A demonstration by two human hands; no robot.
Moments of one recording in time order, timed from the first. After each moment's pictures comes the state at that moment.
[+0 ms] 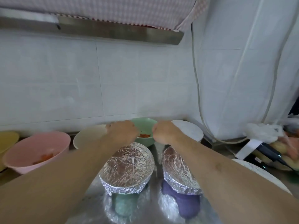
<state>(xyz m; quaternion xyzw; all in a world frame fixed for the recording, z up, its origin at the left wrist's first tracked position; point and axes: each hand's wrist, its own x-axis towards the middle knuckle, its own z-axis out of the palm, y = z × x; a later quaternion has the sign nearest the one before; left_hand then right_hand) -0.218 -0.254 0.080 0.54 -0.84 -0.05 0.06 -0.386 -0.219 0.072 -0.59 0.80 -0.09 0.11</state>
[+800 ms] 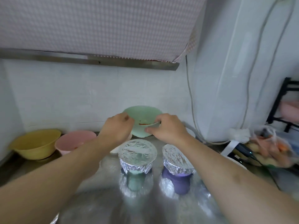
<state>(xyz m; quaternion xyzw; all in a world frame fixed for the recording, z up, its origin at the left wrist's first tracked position) -0.124 -0.113 0.162 0.52 -0.77 -0.17 0.33 -0.317 -0.074 0.159 -0.63 0.72 -0.29 0.02</state>
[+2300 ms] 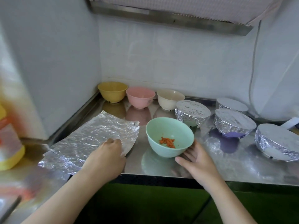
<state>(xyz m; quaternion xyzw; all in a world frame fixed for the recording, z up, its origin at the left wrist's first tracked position) 0.125 0.078 -0.016 0.66 -0.73 -0.13 0.13 -0.178 0.087 -0.060 -0.54 0.57 -0.48 0.39</state>
